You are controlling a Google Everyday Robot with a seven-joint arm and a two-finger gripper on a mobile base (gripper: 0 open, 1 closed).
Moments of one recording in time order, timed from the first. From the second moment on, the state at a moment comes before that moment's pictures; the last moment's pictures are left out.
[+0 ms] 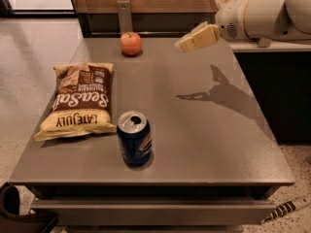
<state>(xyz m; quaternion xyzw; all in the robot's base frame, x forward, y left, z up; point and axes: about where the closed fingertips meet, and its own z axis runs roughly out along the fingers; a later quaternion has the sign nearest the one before) 0.666 -0.114 0.989 -0.42 0.71 0.12 0.55</state>
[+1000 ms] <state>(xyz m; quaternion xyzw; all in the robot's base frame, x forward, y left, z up) 0.709 -0.079 0.994 -0.36 0.68 0.15 0.62</state>
